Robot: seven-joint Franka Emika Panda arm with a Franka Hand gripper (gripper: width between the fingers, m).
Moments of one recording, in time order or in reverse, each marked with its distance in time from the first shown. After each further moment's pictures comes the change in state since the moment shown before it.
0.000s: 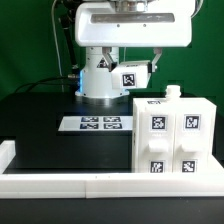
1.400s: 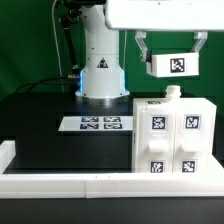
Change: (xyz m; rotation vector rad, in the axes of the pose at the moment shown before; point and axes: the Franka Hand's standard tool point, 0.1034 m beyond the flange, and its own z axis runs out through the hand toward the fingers) arm 0.083 -0.063 -0.025 -0.026 0.122 -0.158
